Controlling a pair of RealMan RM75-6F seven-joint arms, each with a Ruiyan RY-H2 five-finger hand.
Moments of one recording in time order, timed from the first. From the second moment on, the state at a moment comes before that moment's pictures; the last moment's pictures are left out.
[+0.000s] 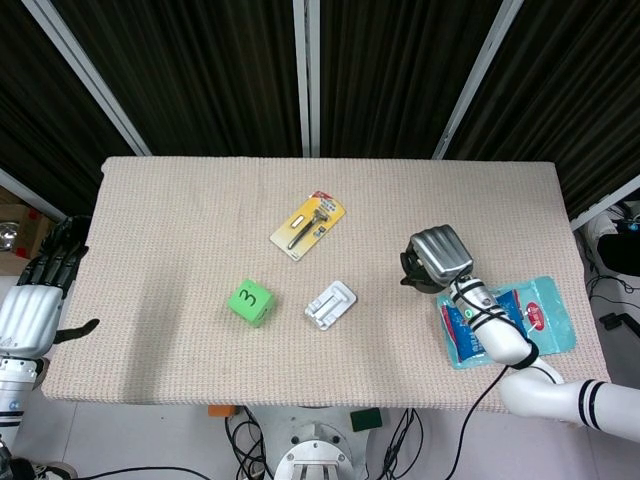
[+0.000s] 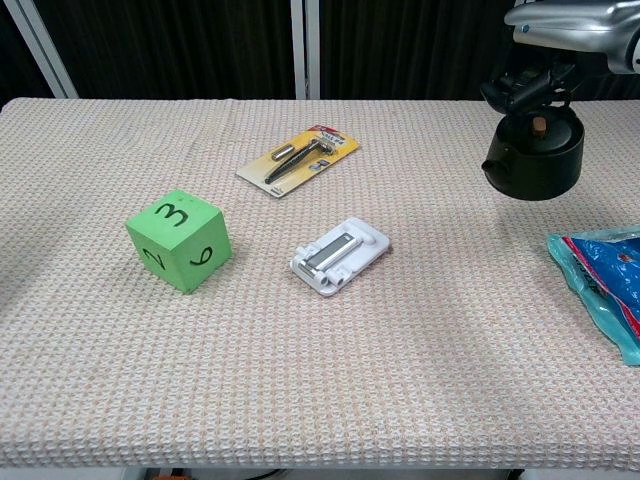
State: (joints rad) left arm -0.17 -0.98 -0.07 -1.81 1.45 1.43 0.15; right arm 0.79 -1.25 0.16 -1.70 -1.03 0.95 -0.37
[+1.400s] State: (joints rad) left arm -0.16 -0.98 -0.07 -1.81 1.45 1.43 0.14; right arm 0.83 -1.29 0.13 -1.62 -1.00 0.99 -0.63
